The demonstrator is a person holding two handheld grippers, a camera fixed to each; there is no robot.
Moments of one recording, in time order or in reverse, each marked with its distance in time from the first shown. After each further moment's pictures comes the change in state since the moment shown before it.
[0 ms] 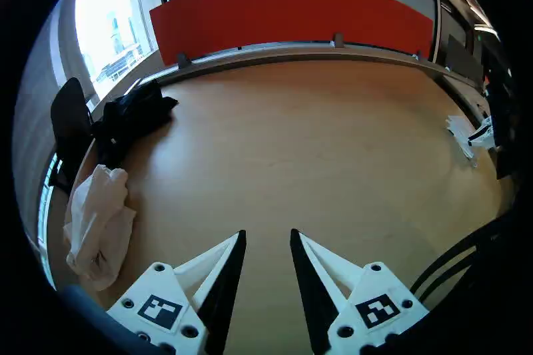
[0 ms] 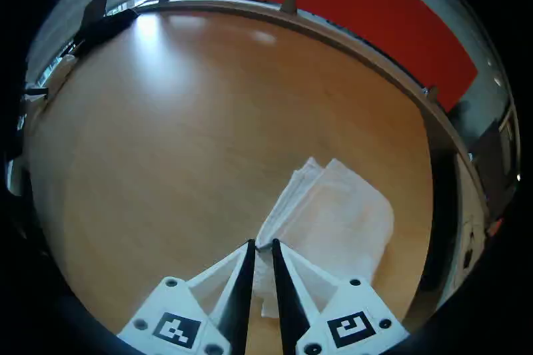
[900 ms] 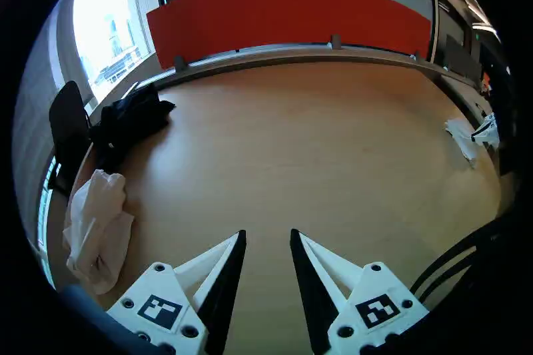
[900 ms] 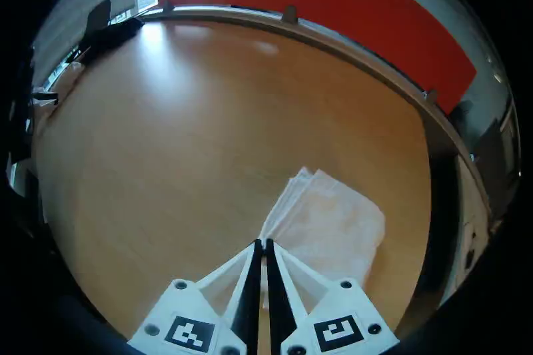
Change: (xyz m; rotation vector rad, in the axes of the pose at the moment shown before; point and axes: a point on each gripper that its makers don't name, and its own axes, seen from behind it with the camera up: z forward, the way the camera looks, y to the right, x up) left arm 0.007 0.003 0.003 -0.009 0.010 0.009; right arm 0.007 0.000 -0.024 0.034 0.030 0.001
